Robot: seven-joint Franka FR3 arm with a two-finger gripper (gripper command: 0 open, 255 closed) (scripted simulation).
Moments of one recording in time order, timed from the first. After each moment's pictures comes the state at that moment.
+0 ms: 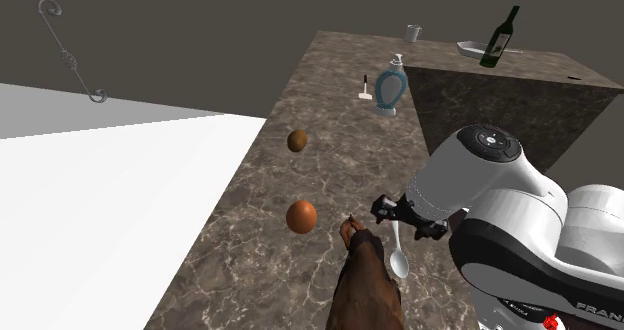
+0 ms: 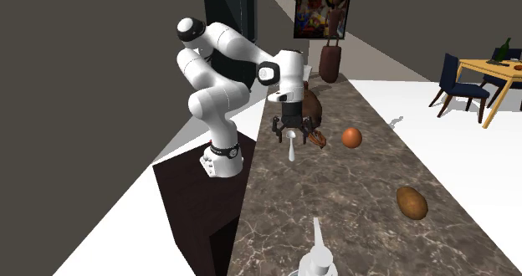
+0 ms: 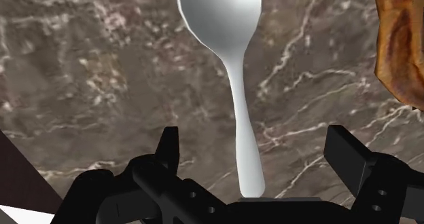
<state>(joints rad) -0.02 -1.11 0.91 -3.01 0.68 2.14 1.24</state>
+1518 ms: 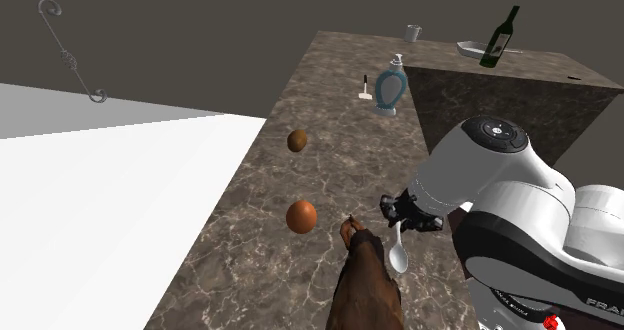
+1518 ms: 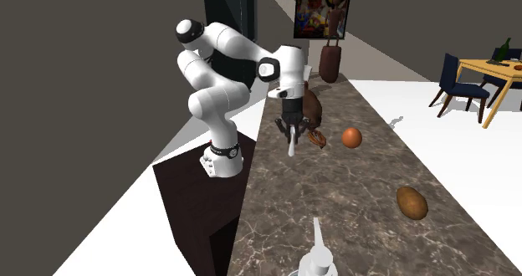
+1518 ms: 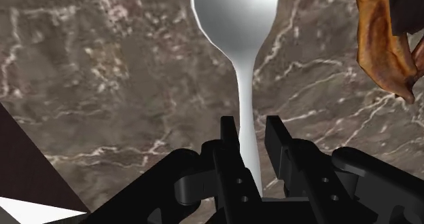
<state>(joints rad) -0.02 -1.15 0.87 -2.99 0.65 2.09 1.24</state>
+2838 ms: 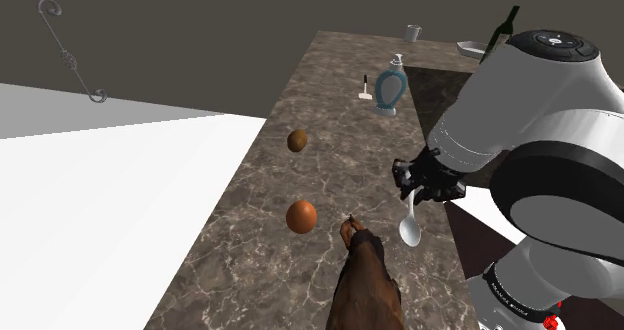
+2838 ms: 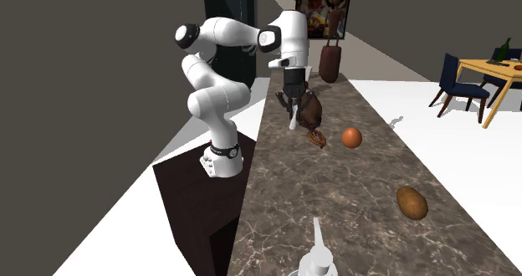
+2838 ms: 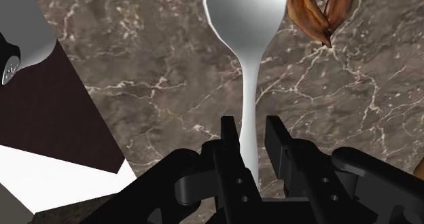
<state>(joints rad) -0.10 -1.23 0.66 -2.79 0.46 1.82 1.20</state>
